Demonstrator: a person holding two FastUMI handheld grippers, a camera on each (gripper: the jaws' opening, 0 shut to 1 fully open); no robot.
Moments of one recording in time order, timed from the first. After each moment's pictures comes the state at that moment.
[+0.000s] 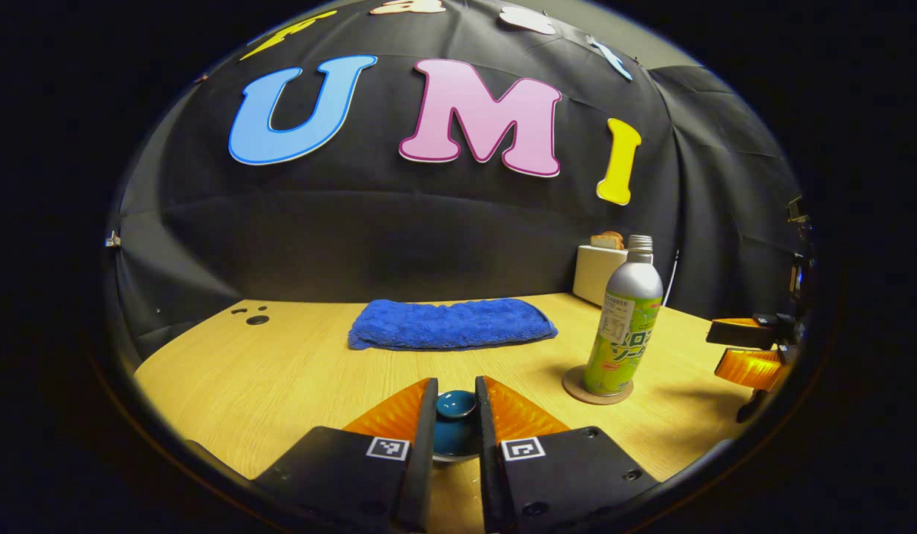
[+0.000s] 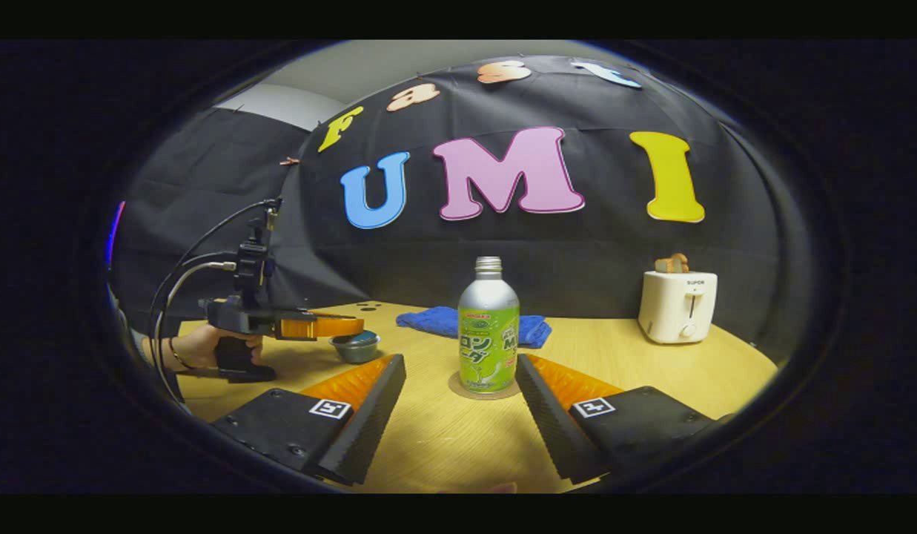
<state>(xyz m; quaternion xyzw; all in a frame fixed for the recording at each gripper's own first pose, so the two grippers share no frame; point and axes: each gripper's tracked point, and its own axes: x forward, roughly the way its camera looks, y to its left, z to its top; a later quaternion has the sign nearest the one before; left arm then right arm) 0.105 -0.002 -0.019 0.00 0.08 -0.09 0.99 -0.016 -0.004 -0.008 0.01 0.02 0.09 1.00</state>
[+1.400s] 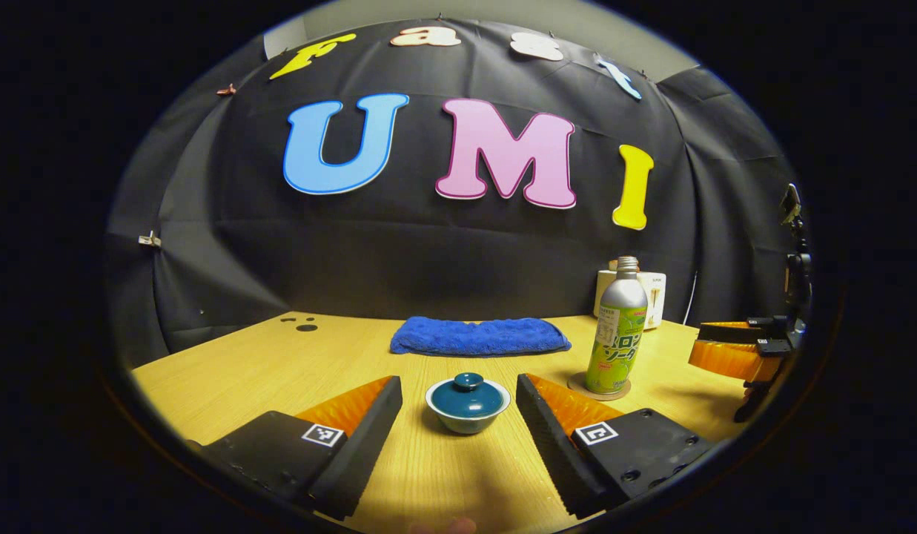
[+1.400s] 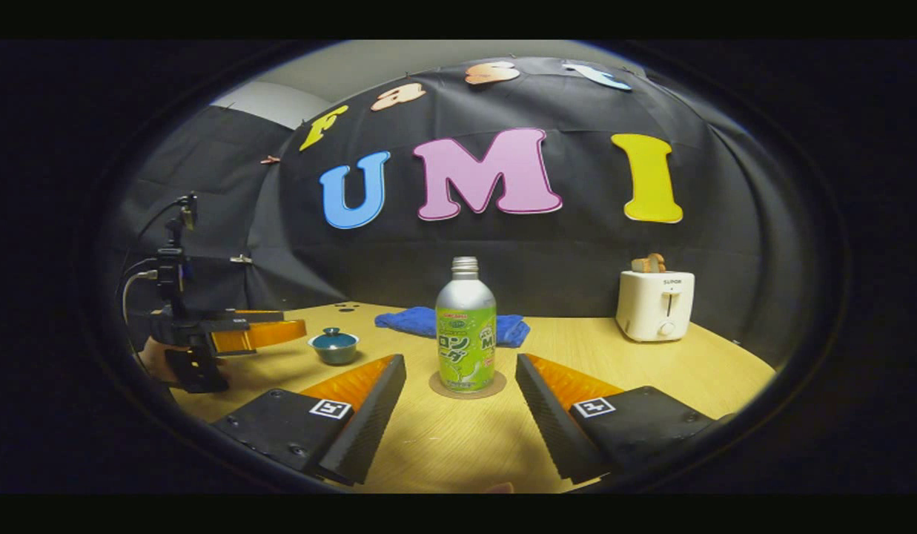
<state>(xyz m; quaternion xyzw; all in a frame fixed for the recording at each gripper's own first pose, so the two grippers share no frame) 0.029 0.010 0.001 -0.01 0.00 -0.02 1.00 -0.017 -0.019 -0.007 0.00 0.01 0.04 1.00</state>
